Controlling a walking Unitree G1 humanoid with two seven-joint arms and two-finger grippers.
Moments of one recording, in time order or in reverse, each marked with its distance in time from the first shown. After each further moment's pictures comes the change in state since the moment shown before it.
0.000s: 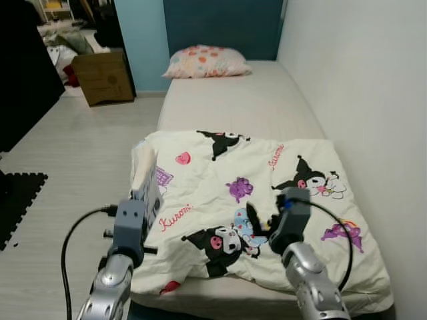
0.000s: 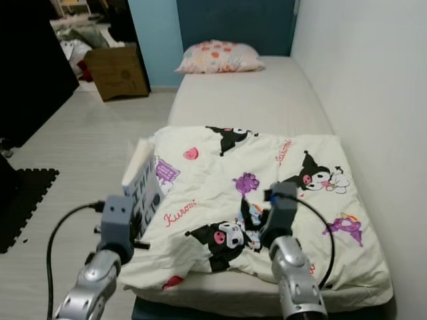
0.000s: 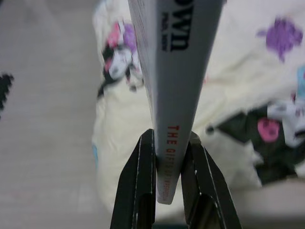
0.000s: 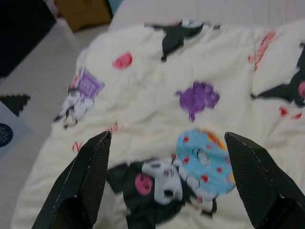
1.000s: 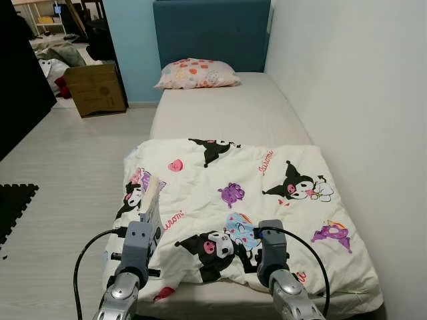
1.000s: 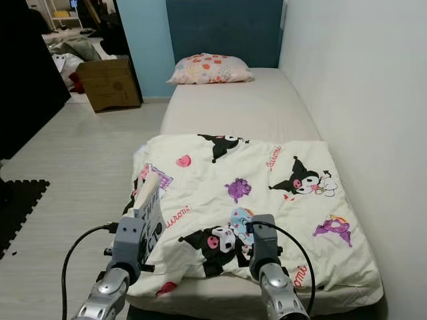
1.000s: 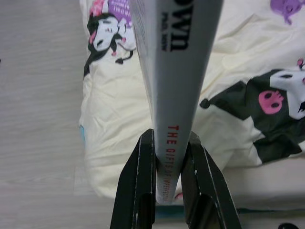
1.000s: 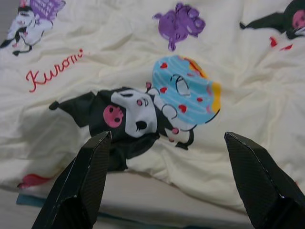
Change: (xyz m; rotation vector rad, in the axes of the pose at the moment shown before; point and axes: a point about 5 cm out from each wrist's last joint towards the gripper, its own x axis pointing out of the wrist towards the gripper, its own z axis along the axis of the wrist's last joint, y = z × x) left arm 0.015 -0.009 -0.039 0.017 0.103 0.008; right arm 0.004 -0.004 -0.071 -0.097 0.240 -0.064
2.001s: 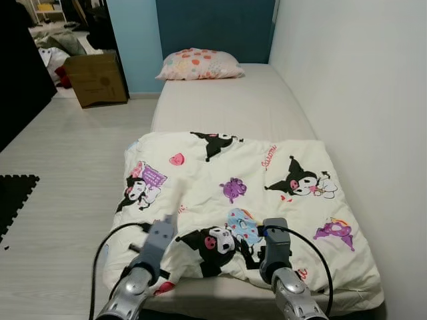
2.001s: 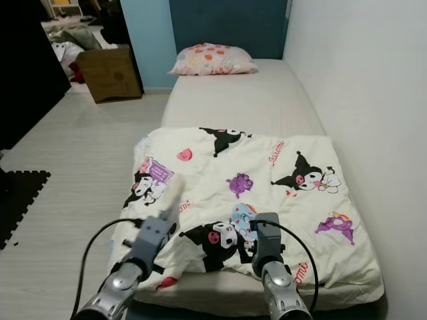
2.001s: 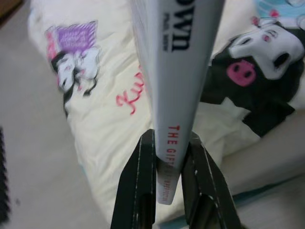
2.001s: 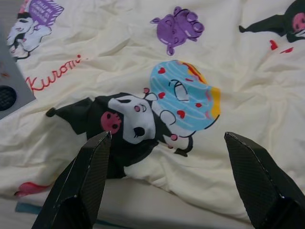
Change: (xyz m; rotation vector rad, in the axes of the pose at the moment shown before) left arm 0.015 -0.037 0.016 0.393 -0.071 -0.219; right arm 0.002 -0.006 0.013 0.021 -0.088 -0.009
